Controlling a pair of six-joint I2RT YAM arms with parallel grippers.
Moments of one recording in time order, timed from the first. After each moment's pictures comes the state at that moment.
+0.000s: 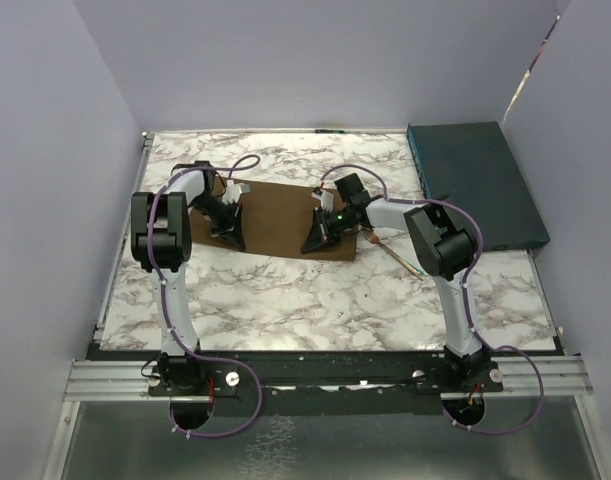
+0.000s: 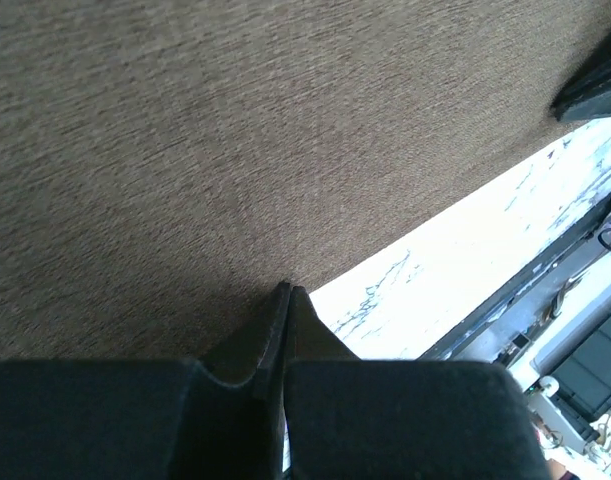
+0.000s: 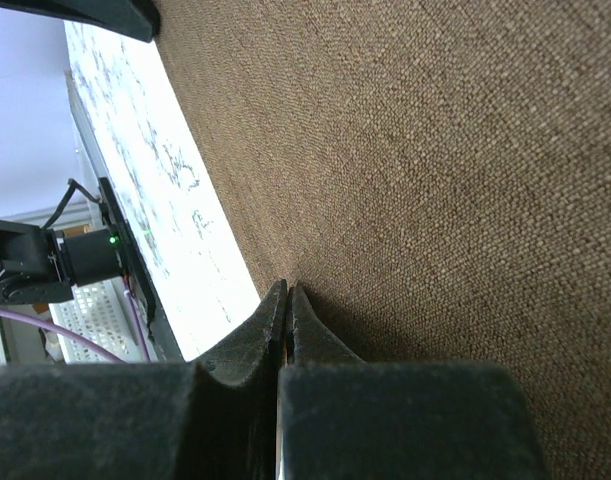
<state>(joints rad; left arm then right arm) 0.00 2.20 1.61 -1.08 0.63 0.27 0.50 2.26 1.44 -0.16 -0.87 0.38</state>
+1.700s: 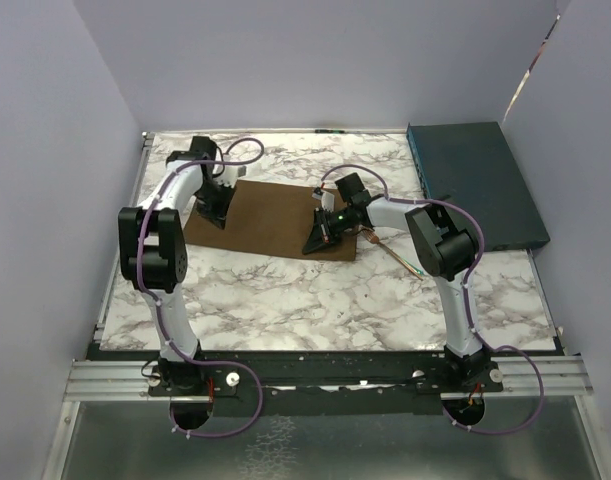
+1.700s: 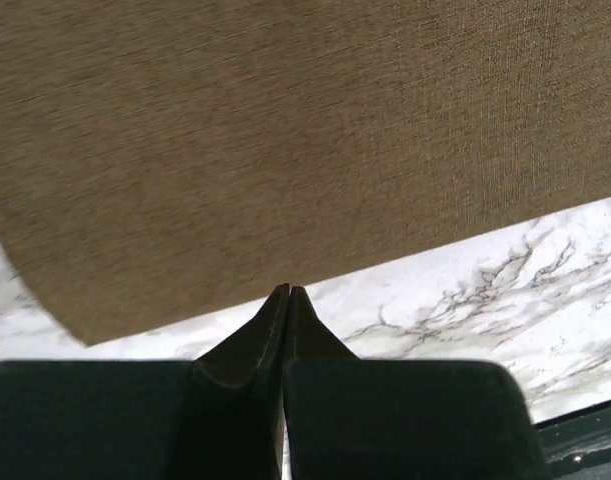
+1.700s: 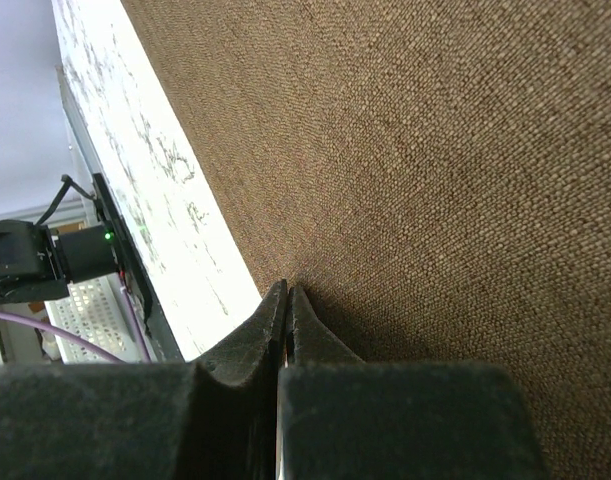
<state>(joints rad) -0.02 1.96 1.62 -1.01 0.22 0.32 0.50 2.24 1.44 -0.19 -0.86 0.36</state>
